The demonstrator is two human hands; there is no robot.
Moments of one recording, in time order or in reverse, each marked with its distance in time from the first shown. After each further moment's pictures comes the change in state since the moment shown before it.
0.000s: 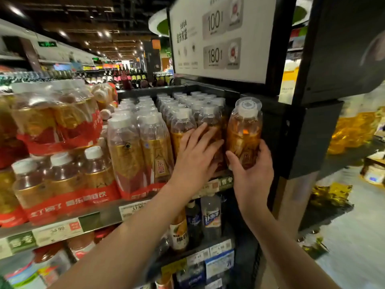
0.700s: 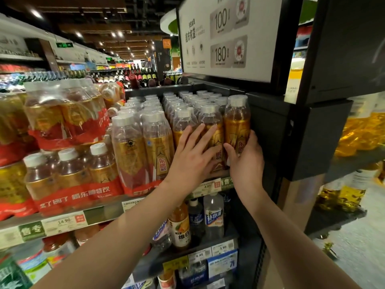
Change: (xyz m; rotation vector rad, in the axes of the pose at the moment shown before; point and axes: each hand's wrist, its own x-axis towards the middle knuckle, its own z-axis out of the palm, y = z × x) left_hand -0.007 -0.011 0.003 0.184 -0.012 0.057; right_hand 0.036 0.018 0.031 -0.333 -0.108 -0.061
